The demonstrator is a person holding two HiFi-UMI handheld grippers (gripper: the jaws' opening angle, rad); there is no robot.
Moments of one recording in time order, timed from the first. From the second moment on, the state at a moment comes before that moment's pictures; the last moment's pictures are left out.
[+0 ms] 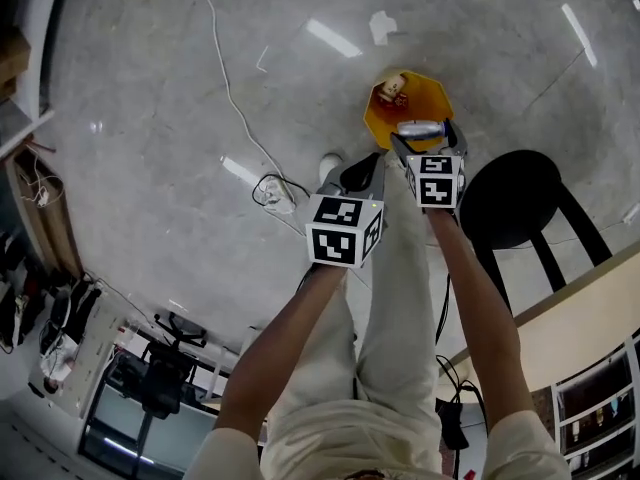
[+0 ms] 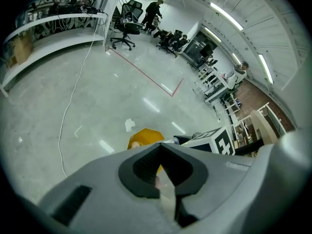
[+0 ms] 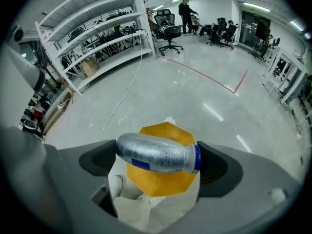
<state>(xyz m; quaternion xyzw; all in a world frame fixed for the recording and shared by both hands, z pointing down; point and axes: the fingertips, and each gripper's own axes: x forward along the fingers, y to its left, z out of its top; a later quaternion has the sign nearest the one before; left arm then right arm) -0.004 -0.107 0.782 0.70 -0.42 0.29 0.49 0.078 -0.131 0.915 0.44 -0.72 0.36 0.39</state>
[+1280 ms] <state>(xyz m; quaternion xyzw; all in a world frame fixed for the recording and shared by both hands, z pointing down) 0.039 -0.098 0.680 0.75 -0.37 0.33 0.43 0.109 -0.107 0.781 0.54 -0.67 0.44 0.25</state>
